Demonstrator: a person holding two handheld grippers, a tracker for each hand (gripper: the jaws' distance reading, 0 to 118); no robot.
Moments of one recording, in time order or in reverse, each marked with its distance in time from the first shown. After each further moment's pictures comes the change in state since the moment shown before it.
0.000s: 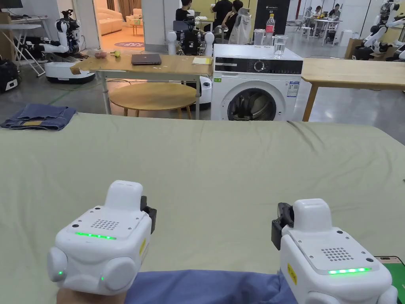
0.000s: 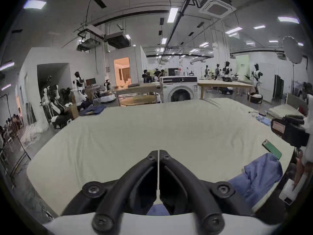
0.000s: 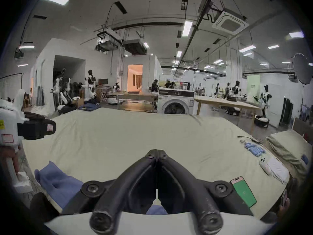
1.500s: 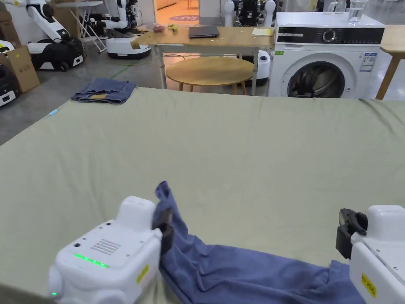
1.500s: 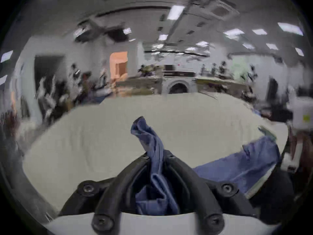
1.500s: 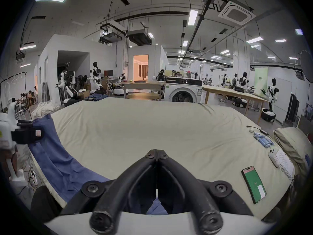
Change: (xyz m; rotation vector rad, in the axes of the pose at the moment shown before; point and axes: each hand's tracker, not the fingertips) left arm -0.040 -0.049 0.032 -0.008 -0.110 -0.093; right arm -0.006 -0.019 -0.016 -0.099 0.066 -0.006
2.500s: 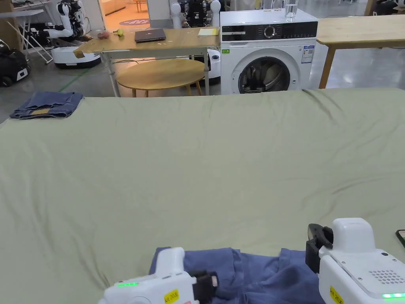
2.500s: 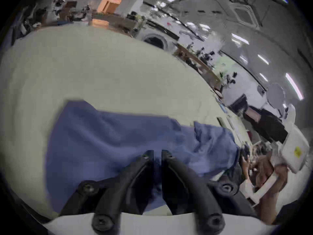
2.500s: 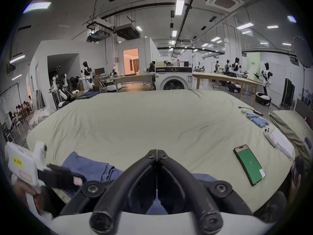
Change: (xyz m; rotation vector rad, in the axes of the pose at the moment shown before) left arm 0.094 -0.068 -0.090 -0.453 -0.467 0.523; right arm 0.042 -0.033 0.021 -0.082 -0.042 -0.100
